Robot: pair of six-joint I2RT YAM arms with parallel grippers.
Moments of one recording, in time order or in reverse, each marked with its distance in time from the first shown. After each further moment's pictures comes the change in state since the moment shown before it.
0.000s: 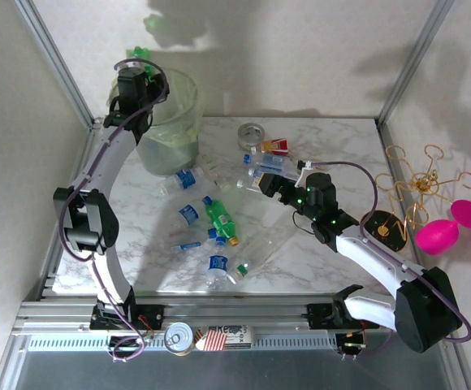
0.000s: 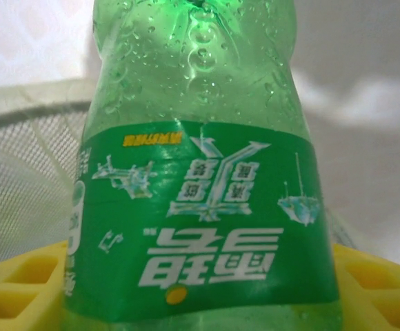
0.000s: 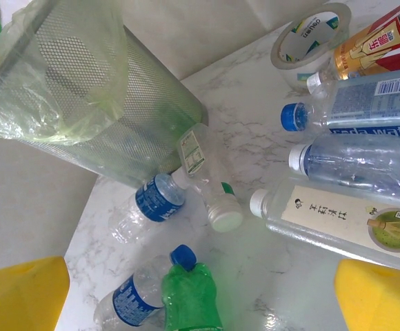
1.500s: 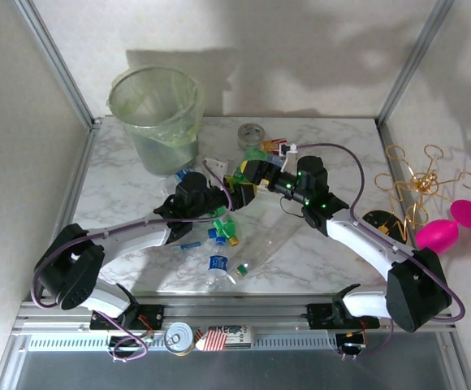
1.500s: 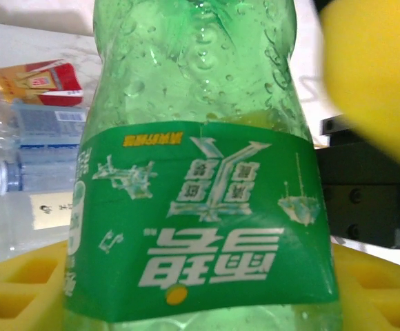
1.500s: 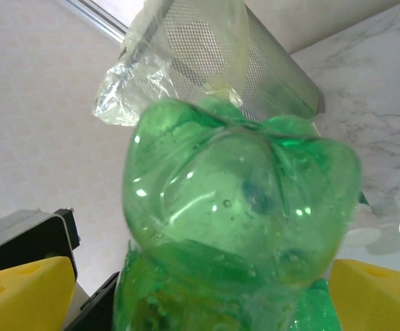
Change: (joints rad) left arm -0.587 -0.435 -1.017 0.689 0.384 -0.096; right arm 0.036 0.134 0.186 0.069 -0.219 0.090
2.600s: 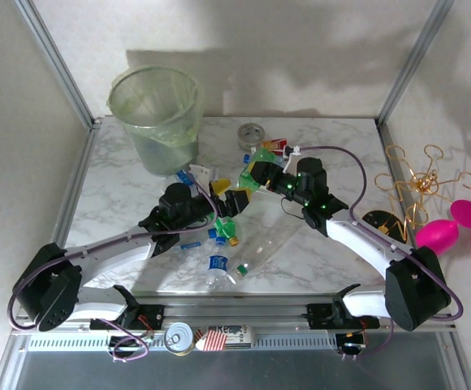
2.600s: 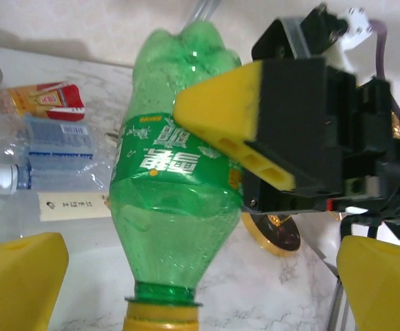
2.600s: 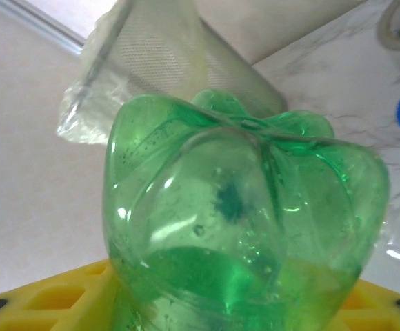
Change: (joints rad) left arm -0.006 -0.158 -0.129 0.047 -0.013 -0.044; right arm -0.007 0.016 -0.029 0.015 0.043 0.038
